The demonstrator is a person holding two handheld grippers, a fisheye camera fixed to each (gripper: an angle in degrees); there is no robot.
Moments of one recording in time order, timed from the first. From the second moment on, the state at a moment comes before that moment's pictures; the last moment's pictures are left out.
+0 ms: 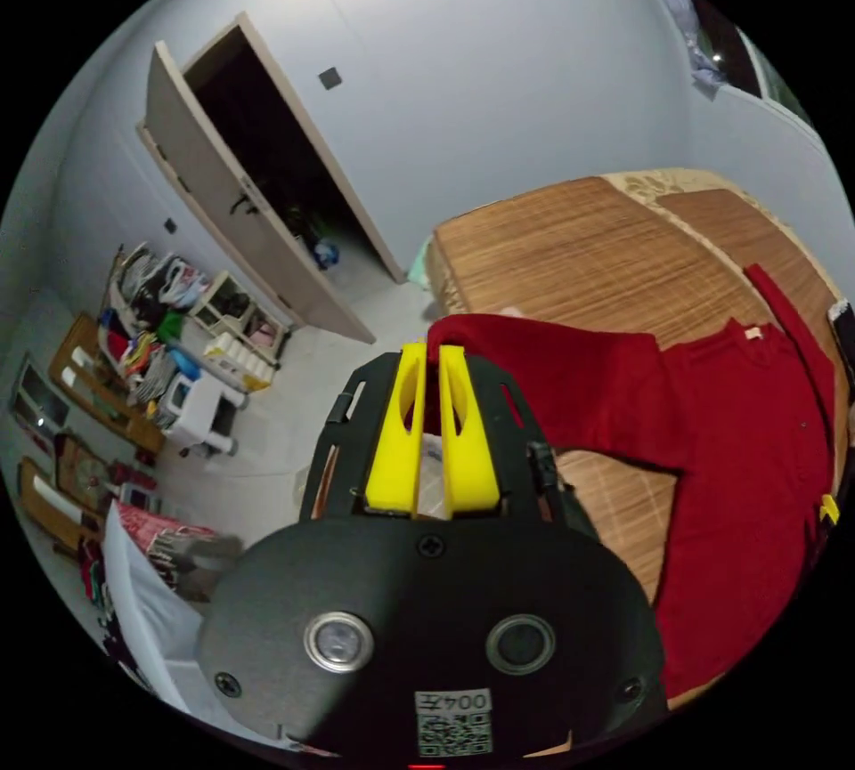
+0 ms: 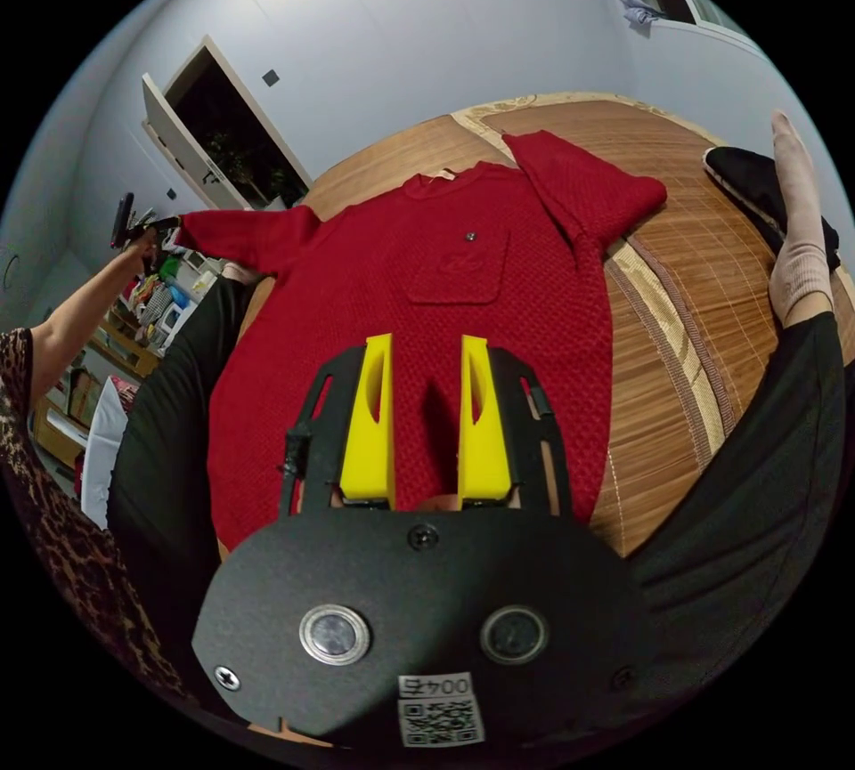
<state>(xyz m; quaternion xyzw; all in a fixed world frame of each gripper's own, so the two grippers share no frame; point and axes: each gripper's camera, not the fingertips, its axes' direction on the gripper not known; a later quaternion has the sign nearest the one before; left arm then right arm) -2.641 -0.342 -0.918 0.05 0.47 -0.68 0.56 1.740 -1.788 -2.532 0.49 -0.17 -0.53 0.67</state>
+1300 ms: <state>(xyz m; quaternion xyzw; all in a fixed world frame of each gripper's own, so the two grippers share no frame) -2.599 -0.631 -1.165 0.31 0.66 -0.54 0.42 1.679 -1.795 -2.634 0.52 -0.17 -0.48 0.69</state>
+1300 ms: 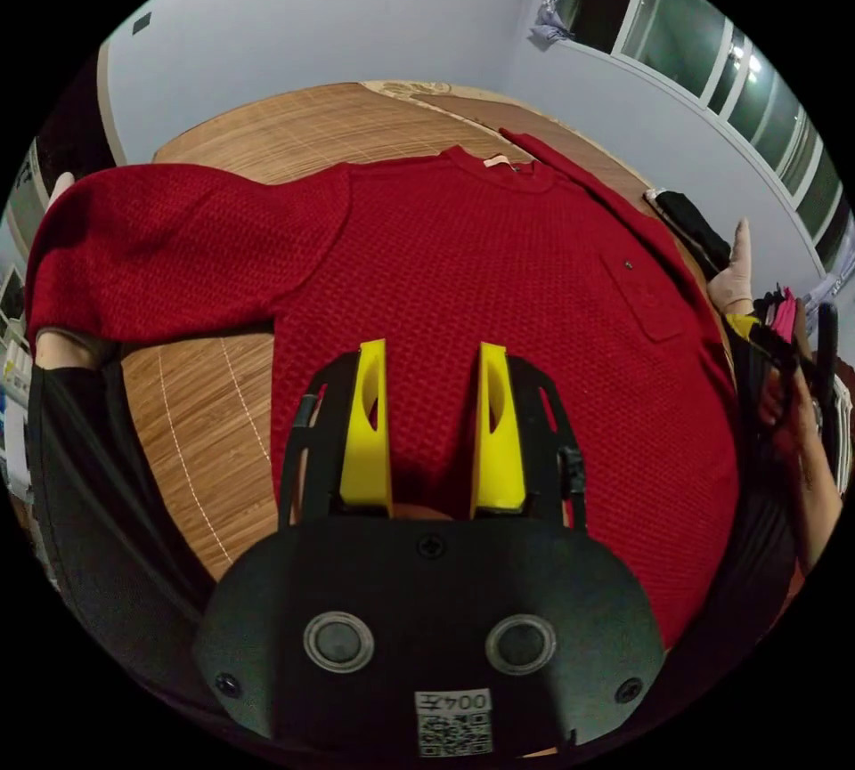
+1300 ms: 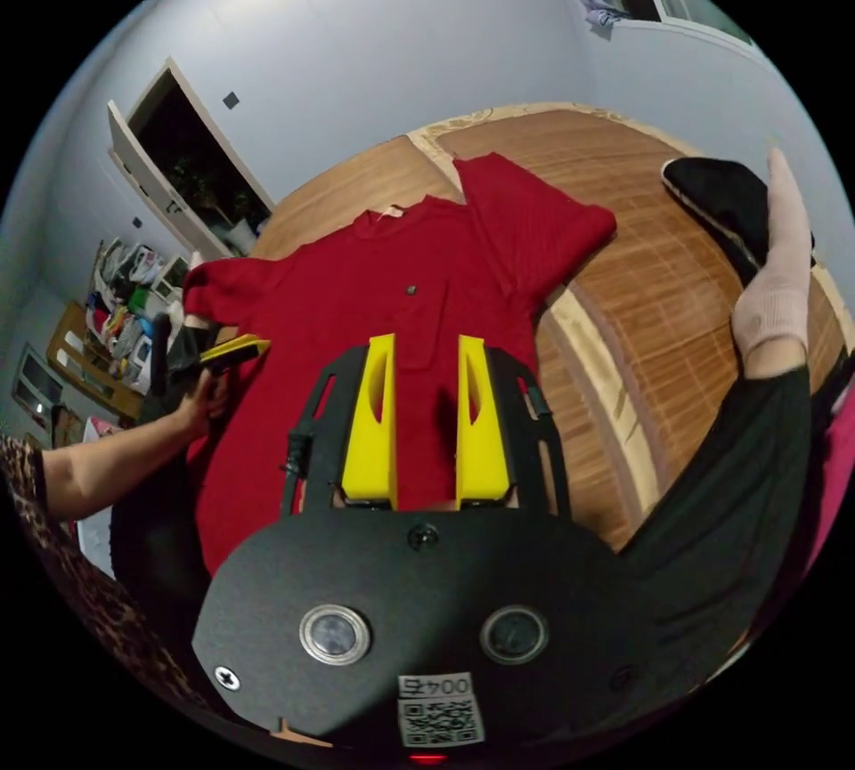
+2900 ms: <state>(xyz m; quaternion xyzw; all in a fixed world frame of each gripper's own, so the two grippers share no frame) -2.656 -0.695 -1.118 0.28 0.65 -0.56 0.42 1.492 -1.862 -2.853 0.48 0.00 -0.43 0.76</state>
